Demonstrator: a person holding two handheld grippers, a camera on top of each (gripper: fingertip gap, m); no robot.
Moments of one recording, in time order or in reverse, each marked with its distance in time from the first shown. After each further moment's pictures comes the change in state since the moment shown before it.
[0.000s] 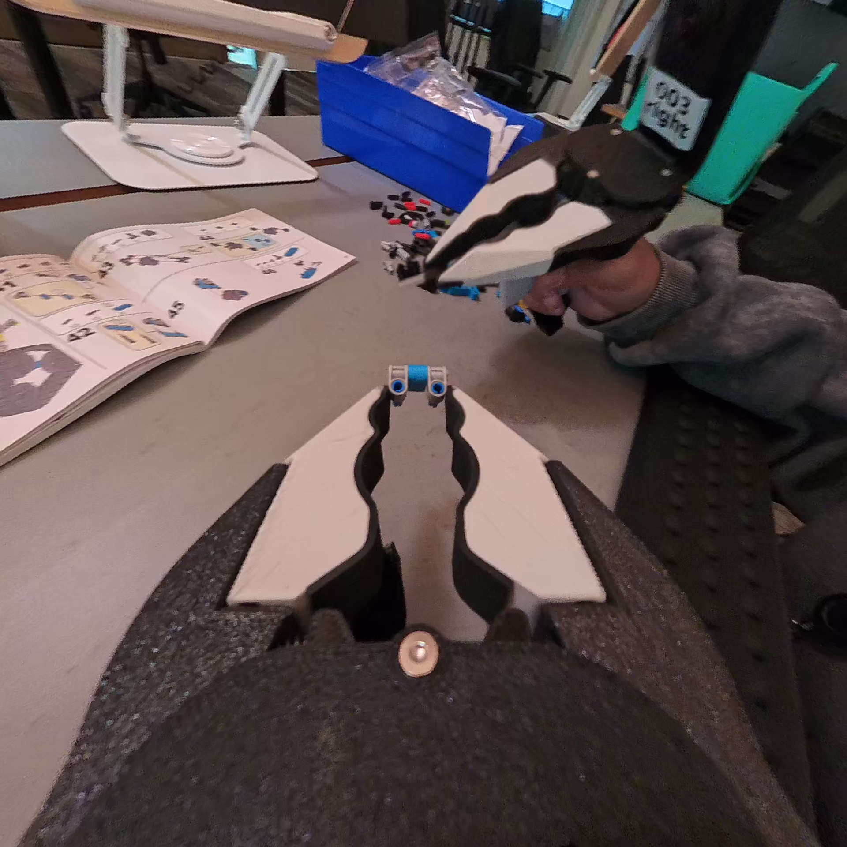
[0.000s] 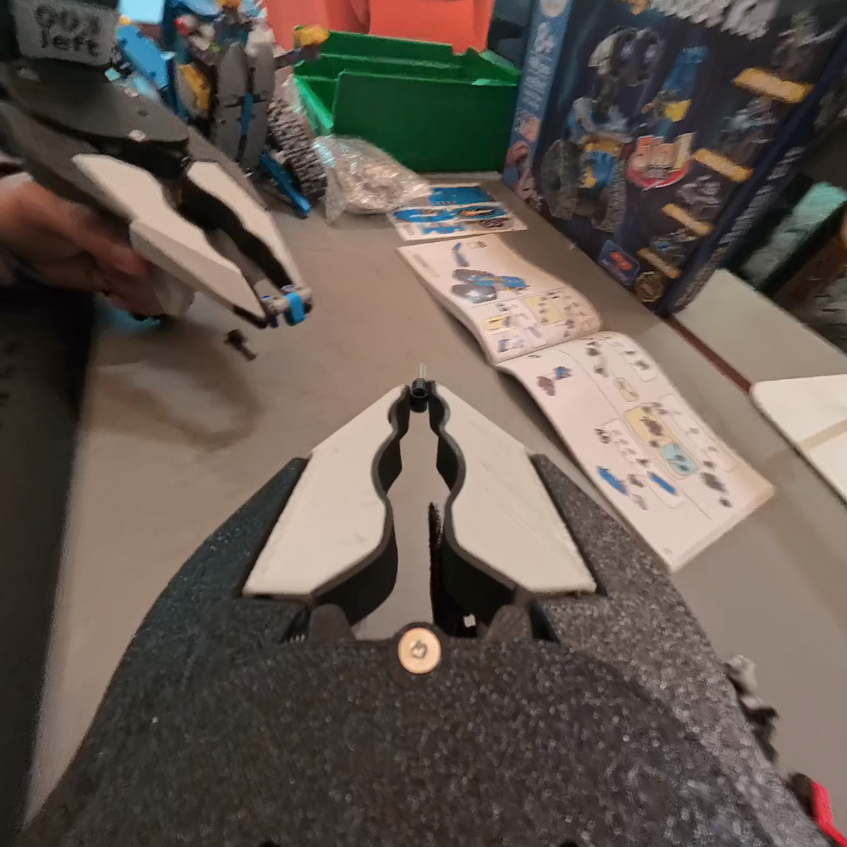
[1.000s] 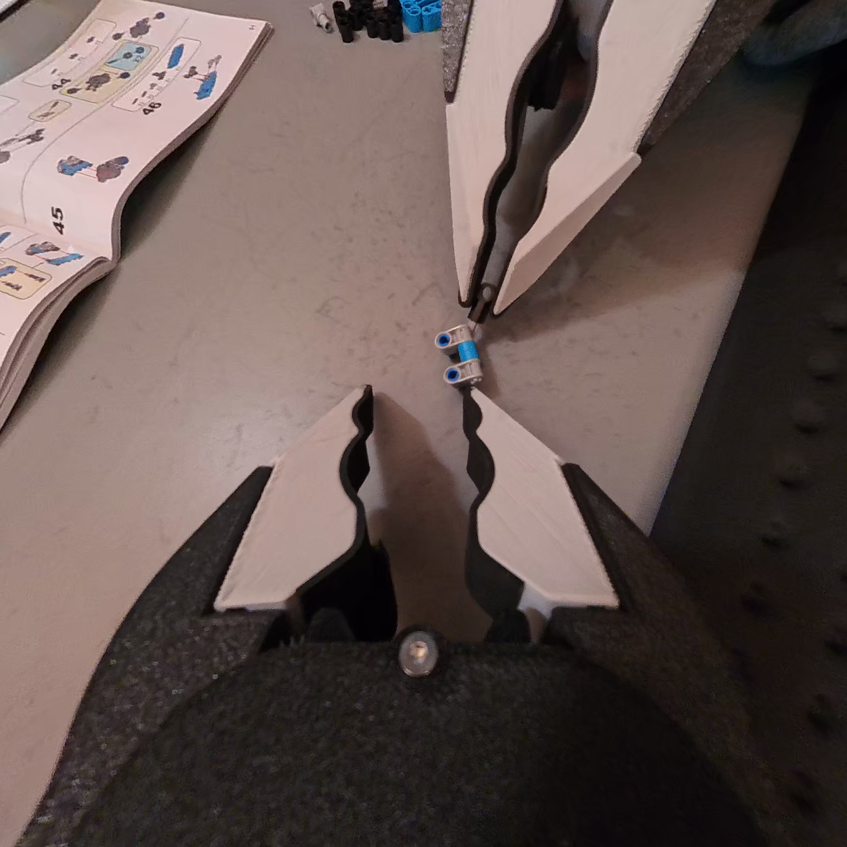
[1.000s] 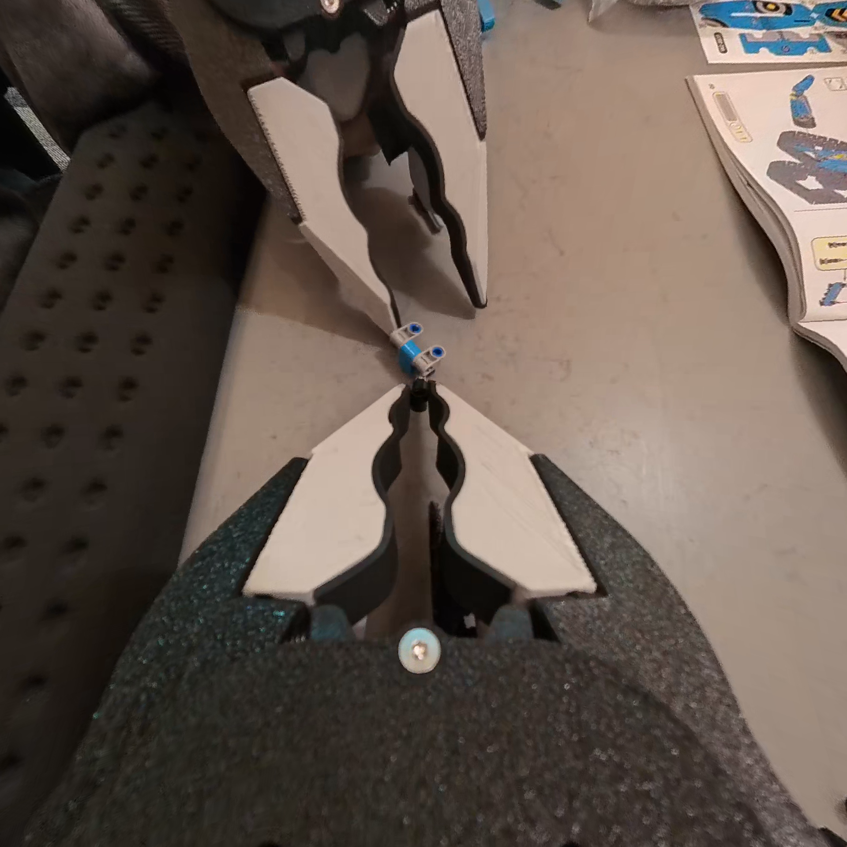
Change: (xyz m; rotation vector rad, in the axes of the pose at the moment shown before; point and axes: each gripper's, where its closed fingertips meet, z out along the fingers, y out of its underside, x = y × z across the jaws) left arm 0.001 0.077 0.016 -0.442 -0.084 0.311; right arm -0.091 0.058 0.019 -0.287 -0.435 -0.087
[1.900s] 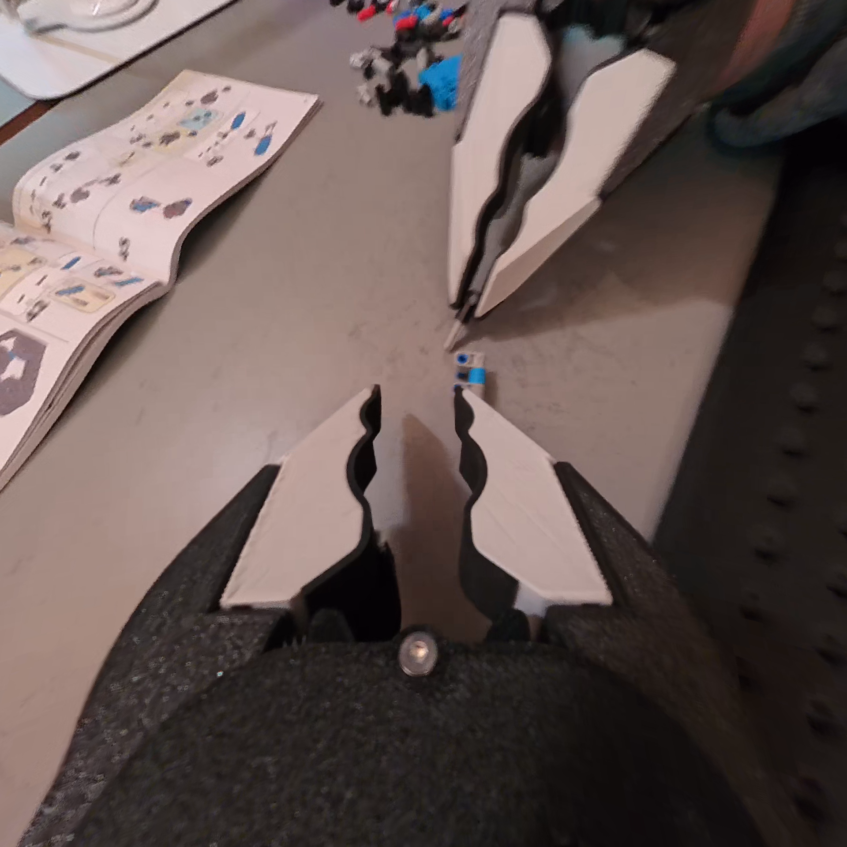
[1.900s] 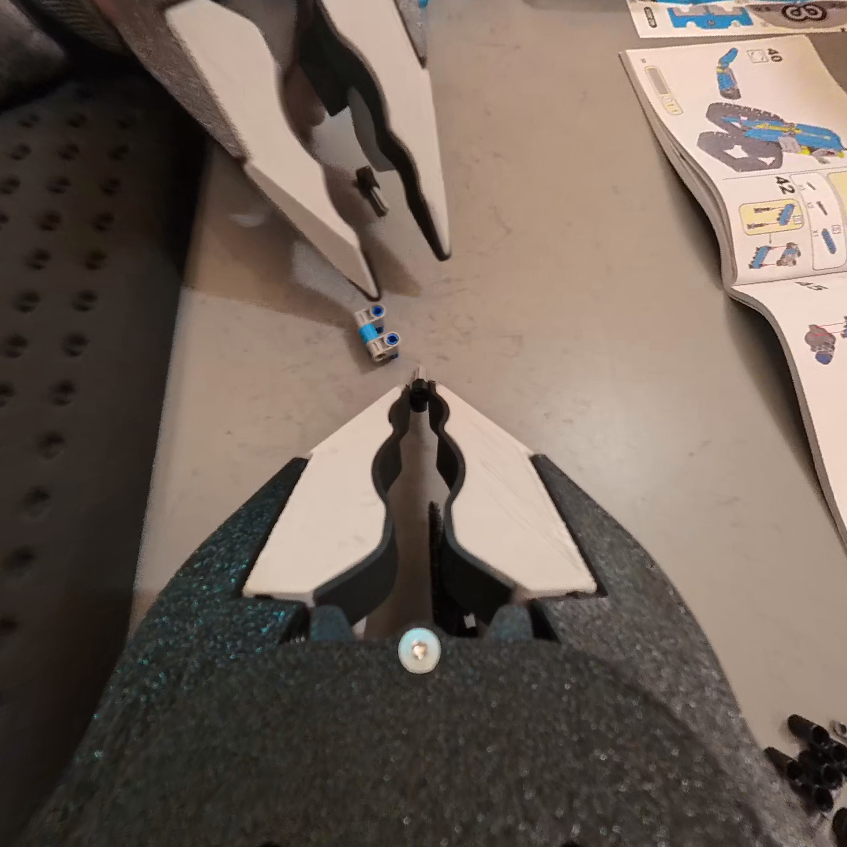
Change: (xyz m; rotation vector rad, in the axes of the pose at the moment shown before) left arm -0.006 -0.015 -0.011 0.113 -0.012 -0.030; right arm 0.020 0.007 -0.006 -0.021 0.088 0.033
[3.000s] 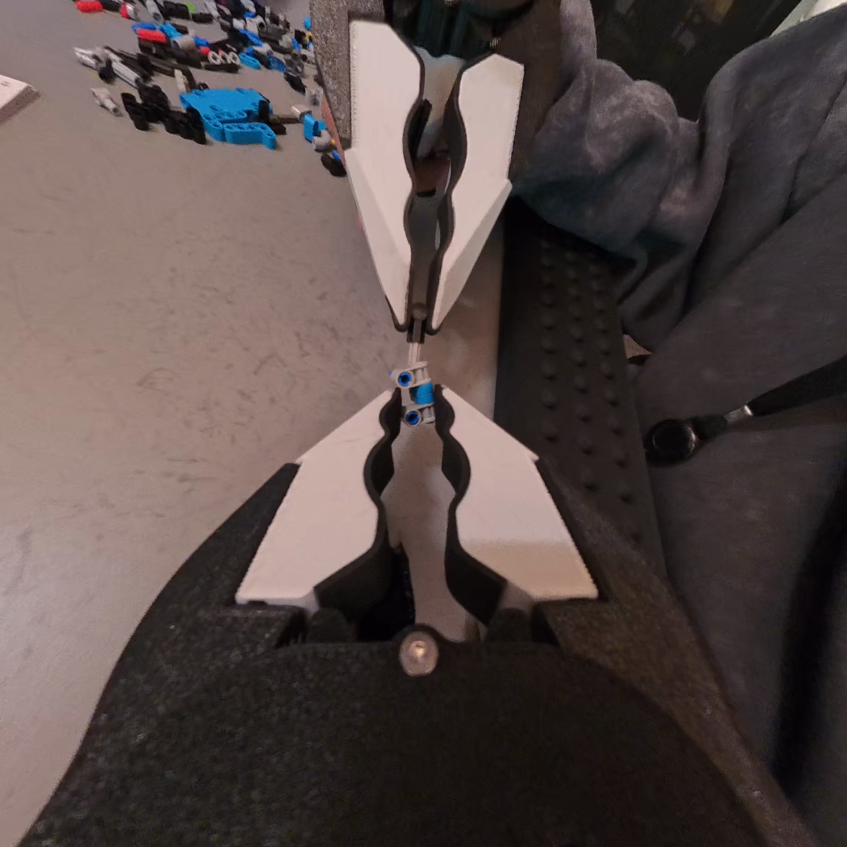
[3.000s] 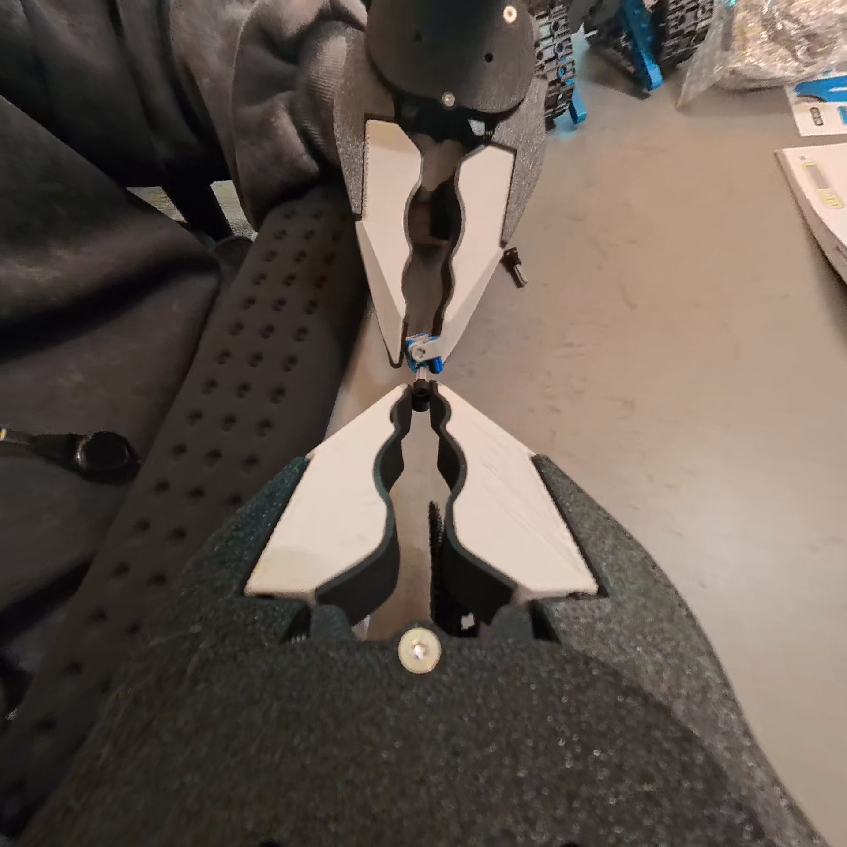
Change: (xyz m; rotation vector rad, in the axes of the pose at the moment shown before) left arm 0.066 -0.017 -0.013 0.060 0.501 -0.140; right arm -0.052 -0.029 -0.031 0.110 -0.306 -0.012
